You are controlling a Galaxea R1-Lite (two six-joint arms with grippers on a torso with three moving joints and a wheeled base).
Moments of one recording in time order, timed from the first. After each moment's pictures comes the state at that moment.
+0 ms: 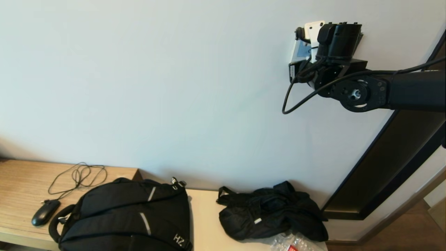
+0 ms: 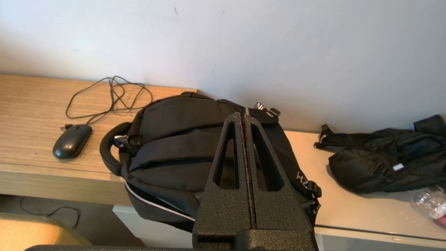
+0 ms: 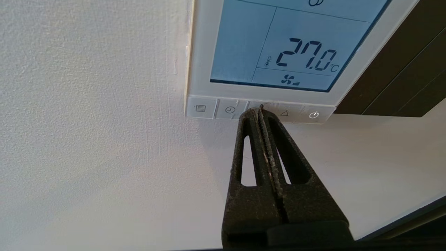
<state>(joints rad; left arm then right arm) 0.00 0.00 -0.02 0.04 0.00 -0.01 0.35 2.01 -1.76 -0.36 -0.56 -0.25</state>
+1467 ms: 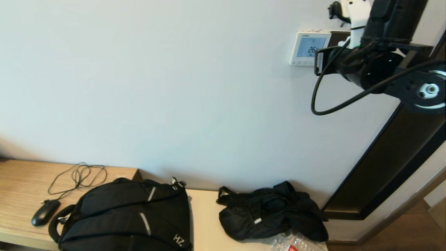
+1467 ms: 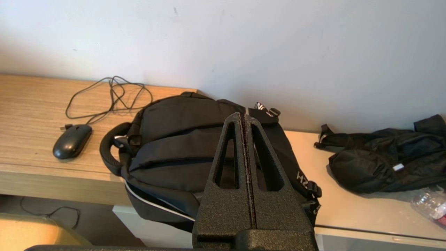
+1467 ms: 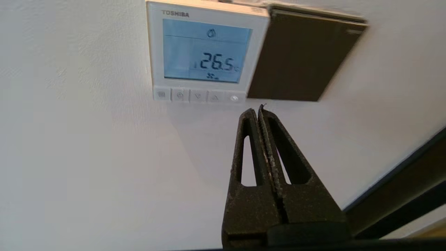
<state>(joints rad) 0.00 0.00 -0.02 0.04 0.00 -0.01 0.38 1.73 -1.51 -0.36 -0.57 -0.25</state>
